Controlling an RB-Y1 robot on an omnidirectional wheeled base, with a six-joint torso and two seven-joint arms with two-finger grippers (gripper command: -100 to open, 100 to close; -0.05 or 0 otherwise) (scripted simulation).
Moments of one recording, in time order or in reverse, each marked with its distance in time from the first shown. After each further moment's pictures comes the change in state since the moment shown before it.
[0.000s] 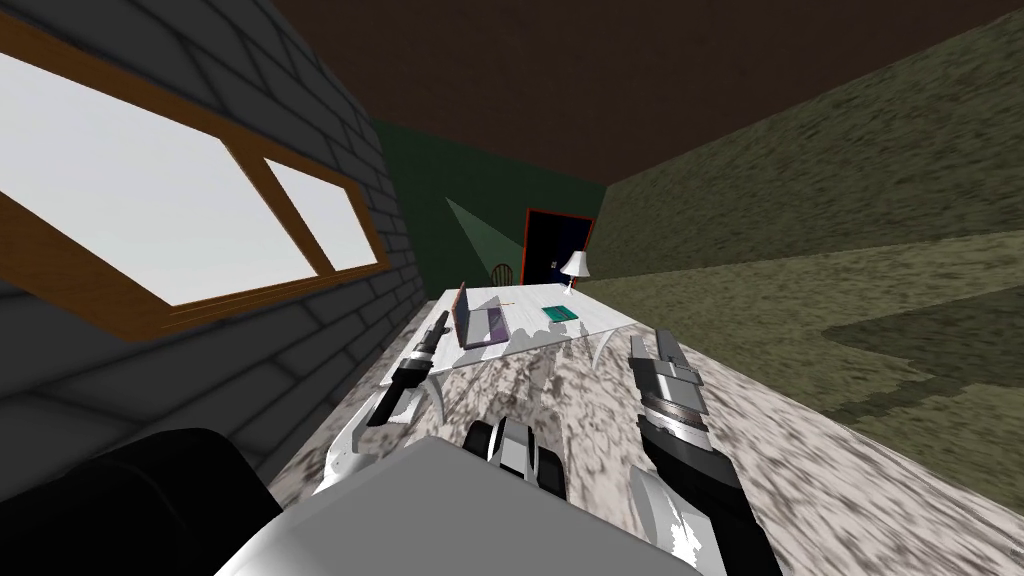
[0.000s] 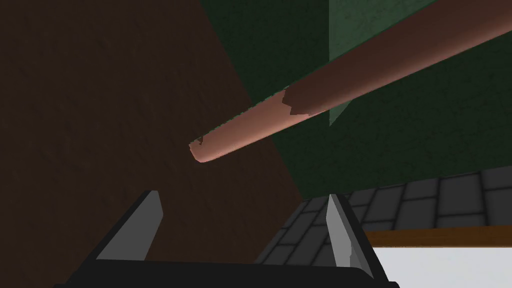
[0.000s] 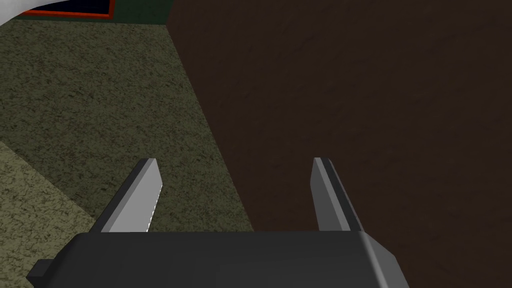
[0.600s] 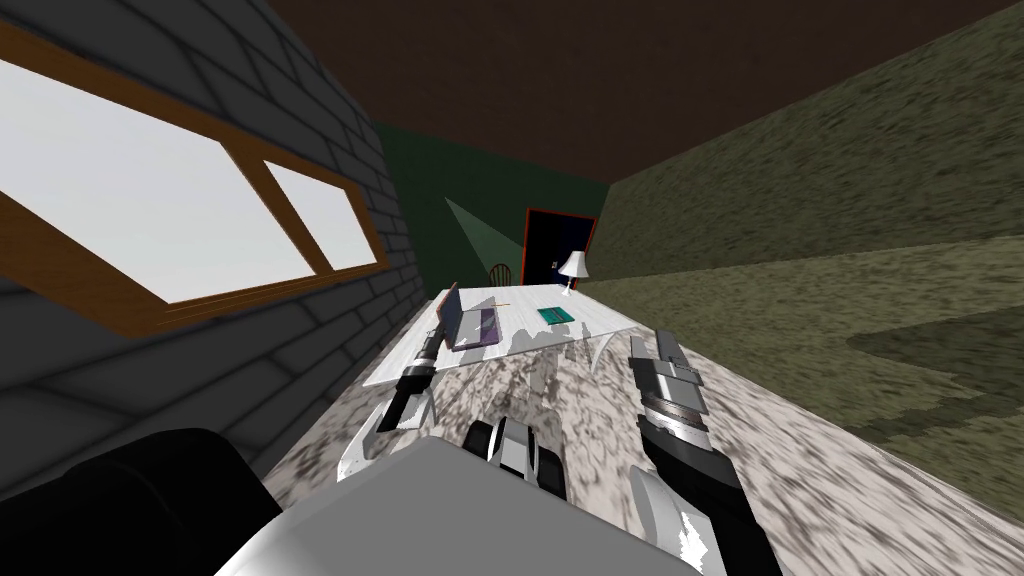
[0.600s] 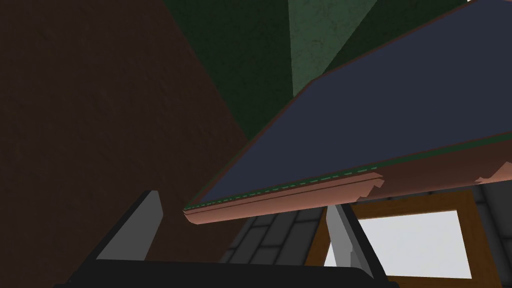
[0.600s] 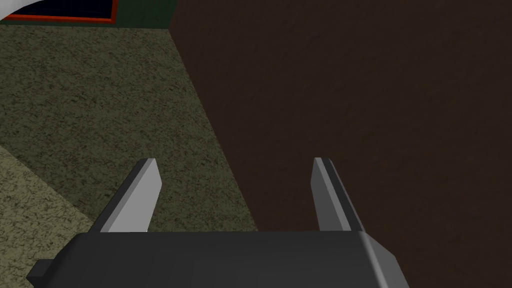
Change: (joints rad) left arm -0.012 -0.133 0.034 0.072 -0.021 0.002 -0.035; right arm 0.000 0.000 0.000 0.000 0.000 0.000 0.000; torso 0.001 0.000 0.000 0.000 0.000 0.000
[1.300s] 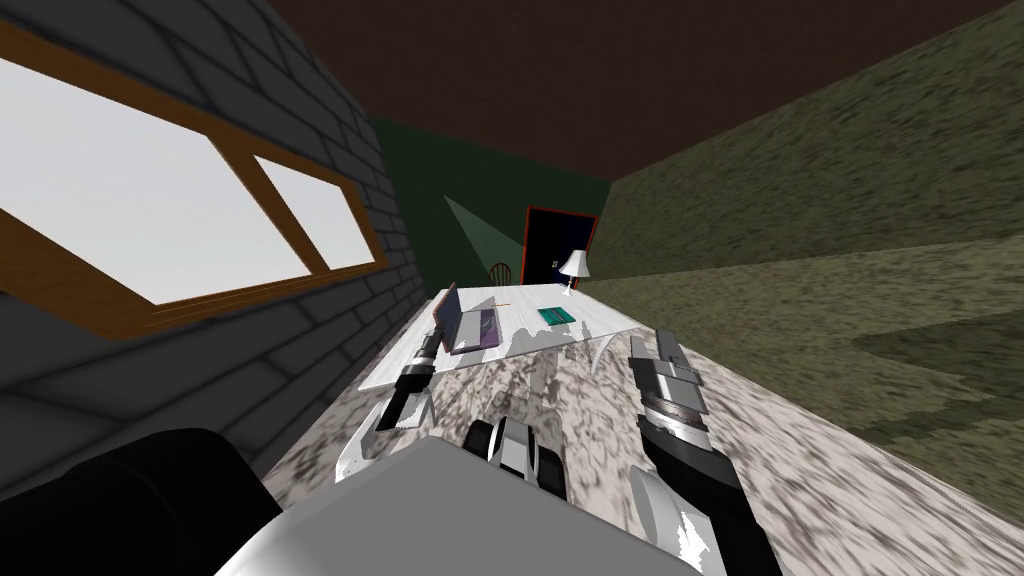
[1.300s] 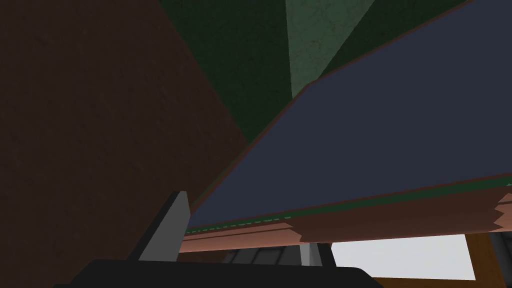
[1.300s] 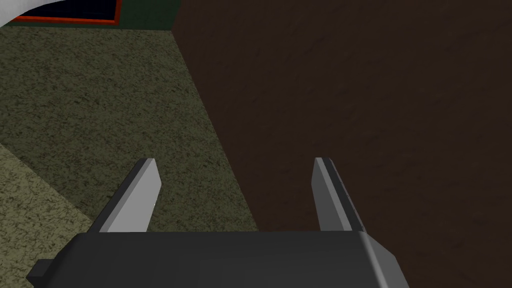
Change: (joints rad) left arm 0.001 0.003 0.004 -0.021 -0.002 0.019 -0.005; right arm 0.000 0.000 0.000 0.000 0.000 0.000 0.000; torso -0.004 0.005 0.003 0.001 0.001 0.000
